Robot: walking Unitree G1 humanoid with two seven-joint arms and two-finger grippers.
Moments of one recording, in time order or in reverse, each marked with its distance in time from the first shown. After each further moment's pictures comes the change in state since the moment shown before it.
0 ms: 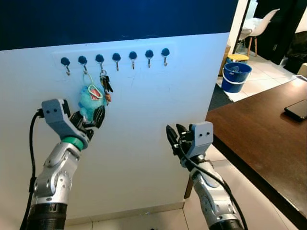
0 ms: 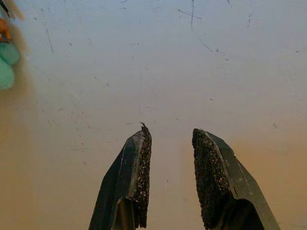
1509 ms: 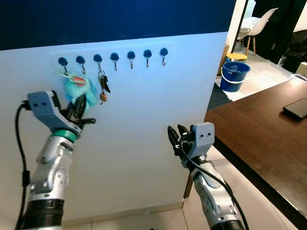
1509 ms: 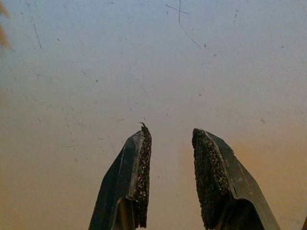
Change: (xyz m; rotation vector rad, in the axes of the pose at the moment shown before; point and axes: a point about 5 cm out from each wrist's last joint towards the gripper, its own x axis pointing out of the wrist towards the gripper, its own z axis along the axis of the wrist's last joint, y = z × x) left arm -0.009 0.009 0.045 0.201 -0.251 -0.040; right arm -0.002 -0.002 -0.001 0.000 0.005 -0.012
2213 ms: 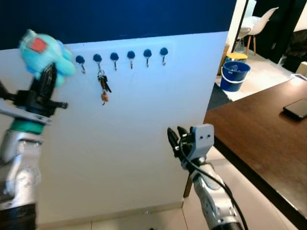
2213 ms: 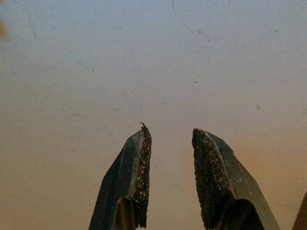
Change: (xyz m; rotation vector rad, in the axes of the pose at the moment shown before) left arm -0.055 0.008 0.049 0.101 -0.066 -0.278; right arm -0.010 -0.002 -0.008 -0.006 0.030 -0.001
